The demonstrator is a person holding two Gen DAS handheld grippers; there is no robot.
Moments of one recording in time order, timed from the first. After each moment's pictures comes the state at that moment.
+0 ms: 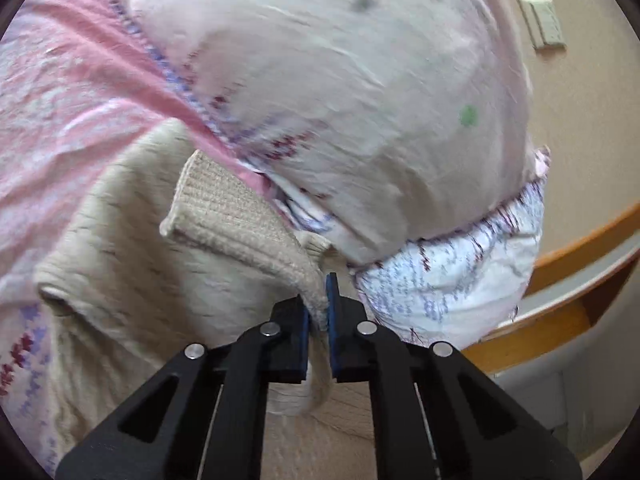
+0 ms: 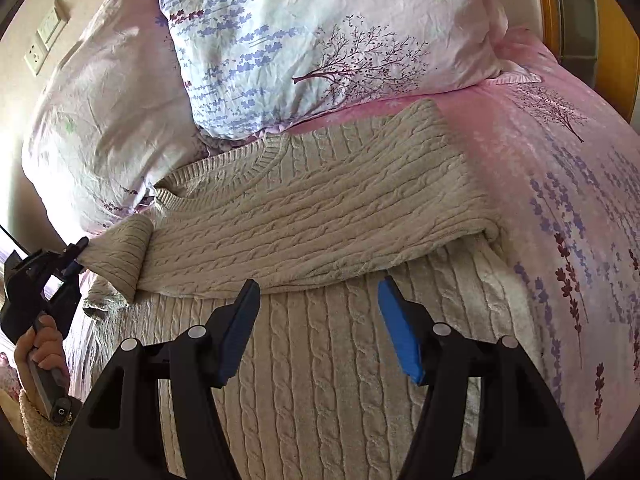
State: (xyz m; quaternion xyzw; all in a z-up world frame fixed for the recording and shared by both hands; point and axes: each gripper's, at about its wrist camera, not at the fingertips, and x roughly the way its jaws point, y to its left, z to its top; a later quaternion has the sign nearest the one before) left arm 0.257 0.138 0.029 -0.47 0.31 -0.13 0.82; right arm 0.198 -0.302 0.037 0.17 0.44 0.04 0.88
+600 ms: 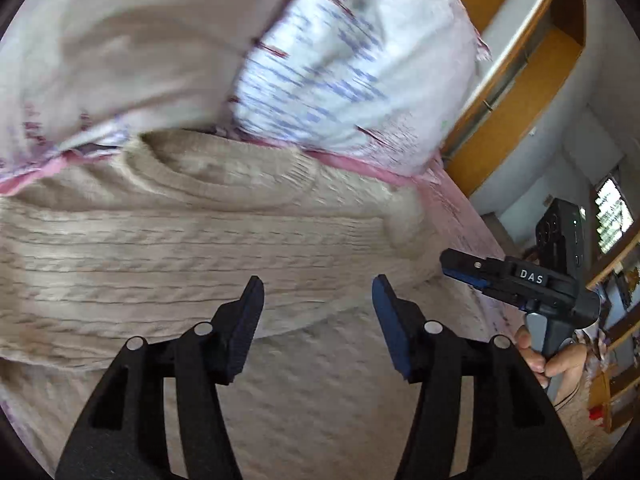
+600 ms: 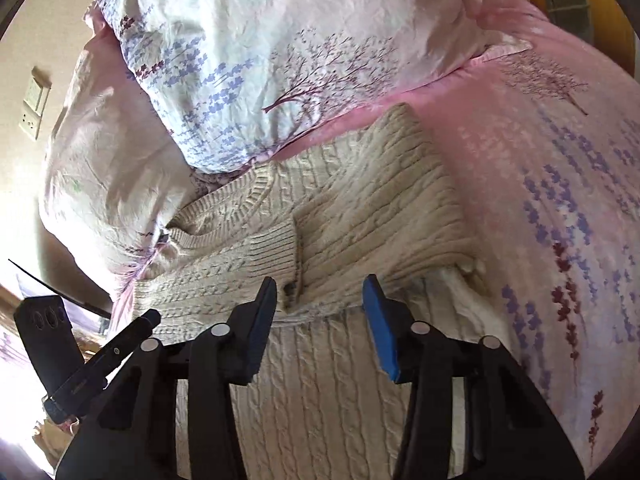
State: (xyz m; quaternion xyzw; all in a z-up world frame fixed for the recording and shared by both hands) left arm 0.229 0.004 0.044 -0.10 0.41 -0.25 0.87; right arm 0.226 -0.348 0.026 0.29 0.44 0.10 0.85
